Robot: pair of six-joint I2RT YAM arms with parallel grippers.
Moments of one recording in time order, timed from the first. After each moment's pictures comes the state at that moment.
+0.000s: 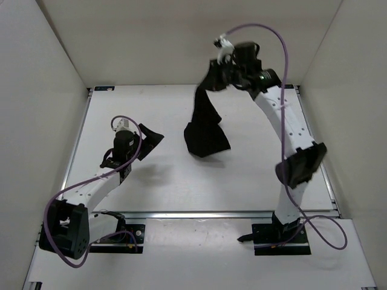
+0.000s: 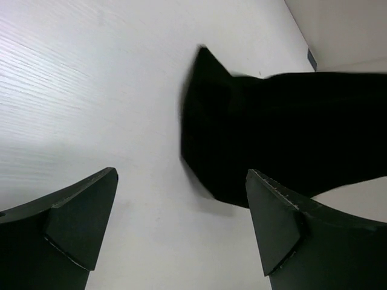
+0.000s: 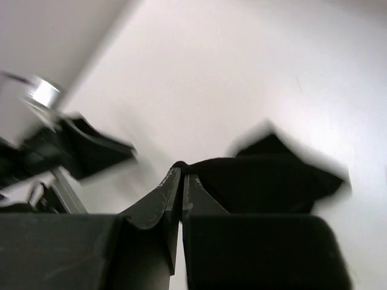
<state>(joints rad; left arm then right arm) -0.27 1.17 0.56 0.16 0.09 -0.94 0.38 1.78 1.94 -0.71 -0.50 0.19</state>
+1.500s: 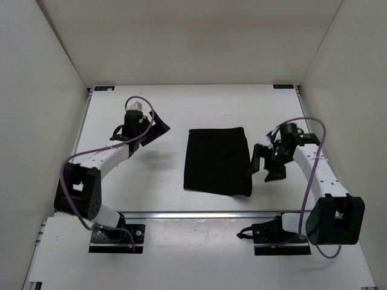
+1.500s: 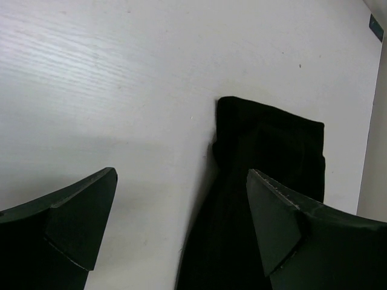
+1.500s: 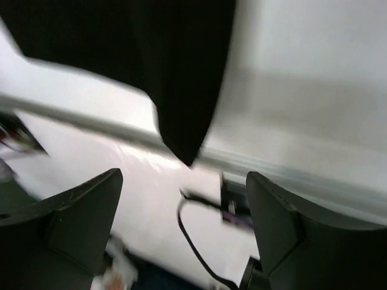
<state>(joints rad) -0.26 1.45 0.84 0.01 0.10 -0.75 0.04 1.23 0.89 -1.13 -0.43 0.17</state>
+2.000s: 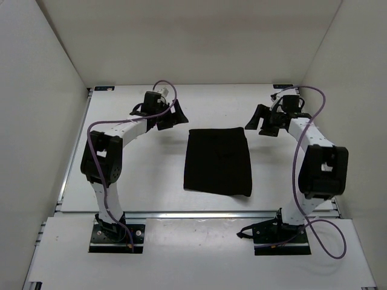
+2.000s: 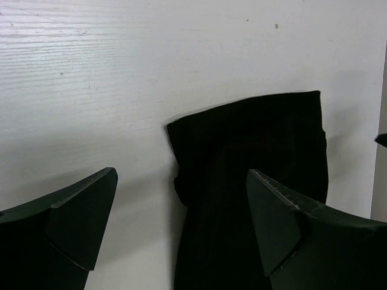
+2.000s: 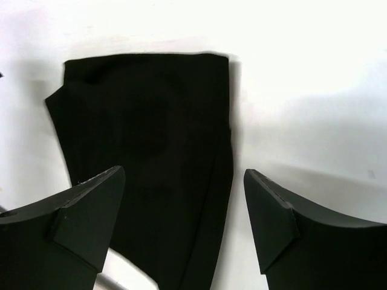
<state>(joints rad) -0.32 1.89 1.33 -0.14 0.30 -0.55 -0.08 1.63 1.20 -0.45 -0.52 0.24</state>
